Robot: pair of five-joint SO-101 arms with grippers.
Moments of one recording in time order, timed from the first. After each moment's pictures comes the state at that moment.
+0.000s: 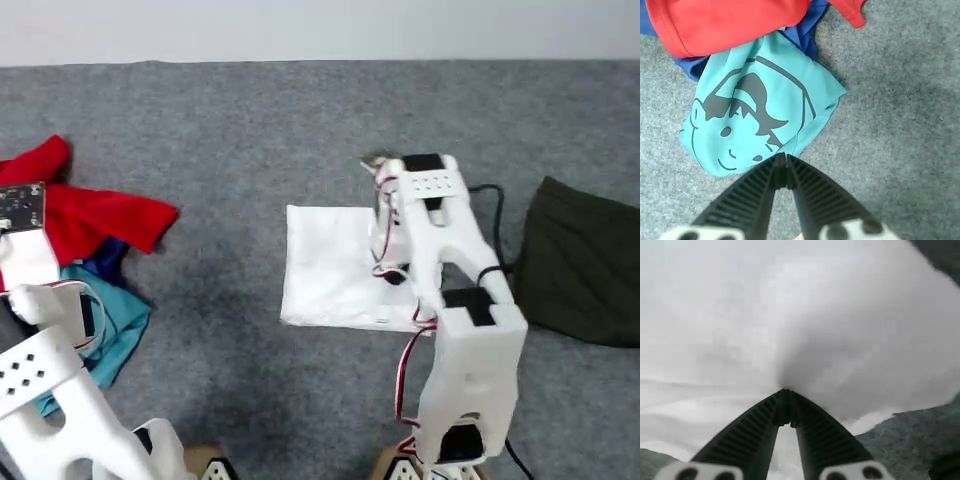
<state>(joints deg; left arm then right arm) -37.1 -42.2 27.1 99.3 -11.6 -7.8 30.2 -9.8 86.4 13.7</state>
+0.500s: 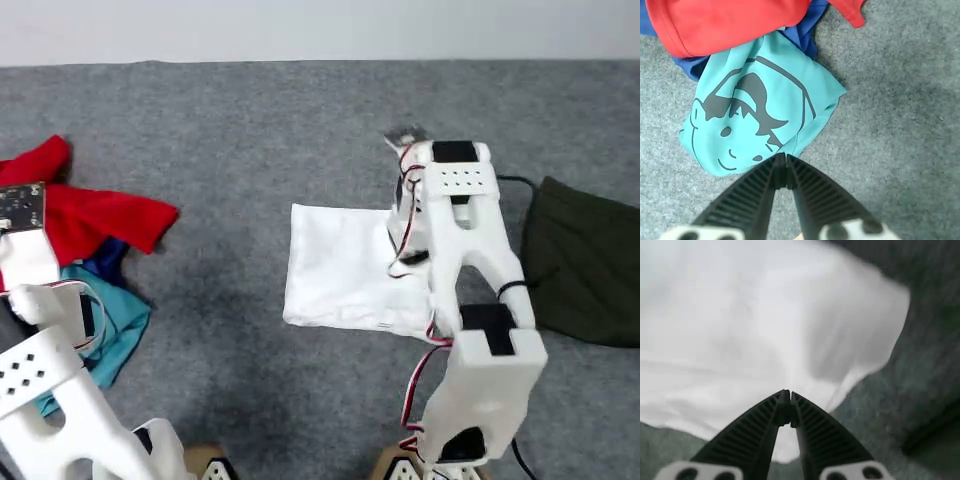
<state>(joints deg) -37.1 -42.2 27.1 99.3 -11.6 -6.9 19.3 -9.8 87.0 13.7</state>
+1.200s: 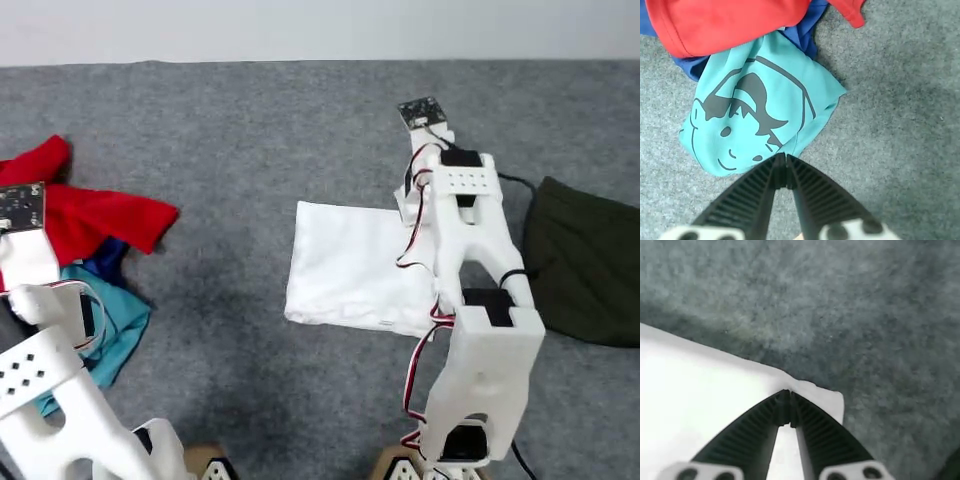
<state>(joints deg) -37.1 -42.2 27.1 99.3 -11.6 -2.6 29.1 -12.9 65.1 15.1</state>
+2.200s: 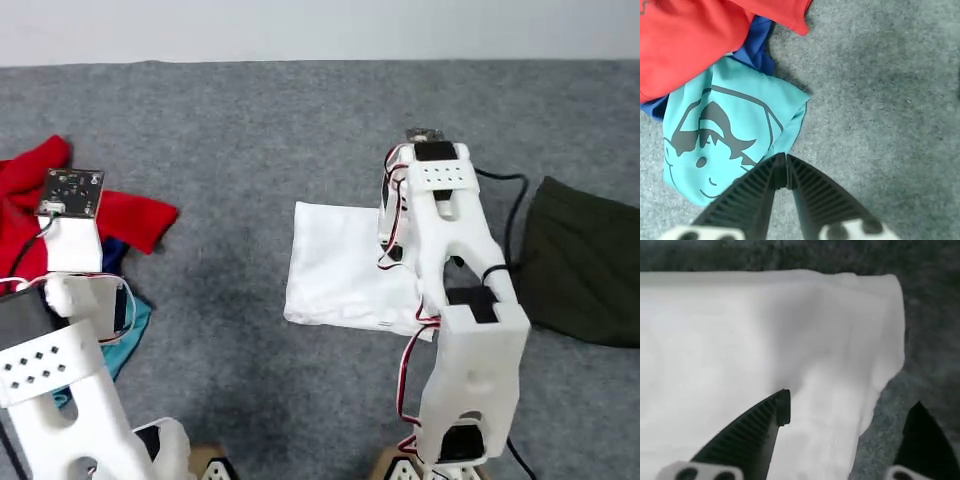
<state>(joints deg) -25.7 -42.2 27.2 99.4 -13.1 -7.7 32.0 -16.4 85.9 -10.9</state>
